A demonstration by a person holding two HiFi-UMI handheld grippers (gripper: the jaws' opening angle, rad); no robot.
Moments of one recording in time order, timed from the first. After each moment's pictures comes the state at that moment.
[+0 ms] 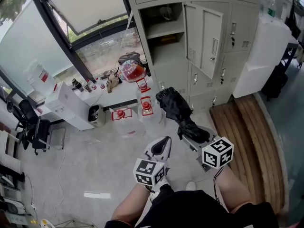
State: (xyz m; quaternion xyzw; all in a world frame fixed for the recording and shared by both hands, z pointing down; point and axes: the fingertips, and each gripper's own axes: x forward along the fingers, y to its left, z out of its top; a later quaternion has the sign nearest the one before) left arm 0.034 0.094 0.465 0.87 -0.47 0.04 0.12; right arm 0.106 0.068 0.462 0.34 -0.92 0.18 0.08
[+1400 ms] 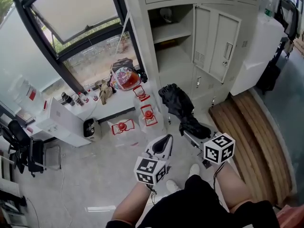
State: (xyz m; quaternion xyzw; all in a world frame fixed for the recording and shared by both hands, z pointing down) left arm -0.075 0.007 0.463 0.91 -0.40 0.03 0.12; right arm 0.003 -0.017 0.465 0.42 -0.88 0.20 0.07
